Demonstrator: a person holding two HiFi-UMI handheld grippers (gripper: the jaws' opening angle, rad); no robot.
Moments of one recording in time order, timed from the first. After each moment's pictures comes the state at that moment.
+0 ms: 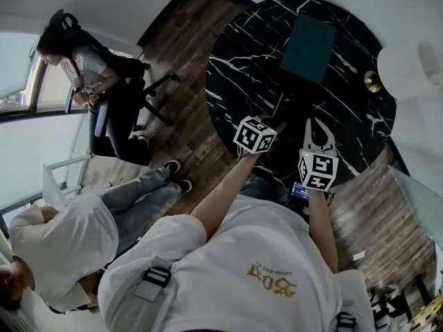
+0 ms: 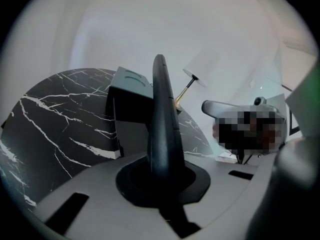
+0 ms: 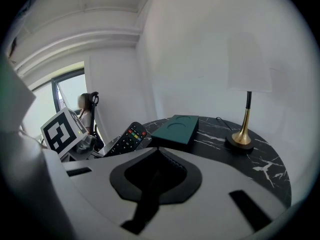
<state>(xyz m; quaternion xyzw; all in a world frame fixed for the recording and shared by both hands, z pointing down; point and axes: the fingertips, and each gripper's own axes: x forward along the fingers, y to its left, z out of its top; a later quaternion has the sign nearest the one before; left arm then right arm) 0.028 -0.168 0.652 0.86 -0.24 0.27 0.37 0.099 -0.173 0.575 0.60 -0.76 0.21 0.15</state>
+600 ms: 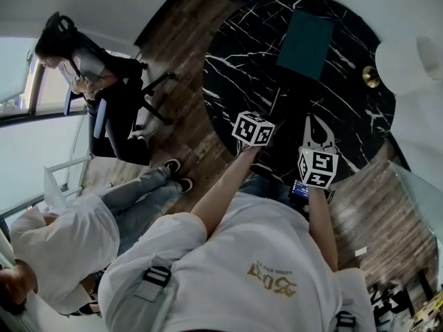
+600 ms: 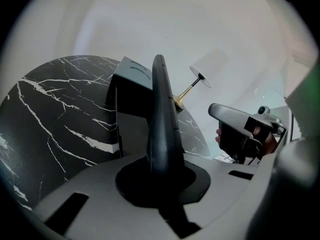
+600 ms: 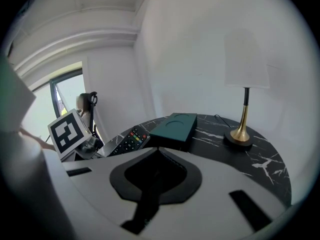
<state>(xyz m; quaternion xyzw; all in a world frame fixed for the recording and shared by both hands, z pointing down) 0.031 -0.169 0.665 0.84 -0.23 0.27 0.42 0.105 -0.172 0.582 0.60 -0.75 0.22 0.15</state>
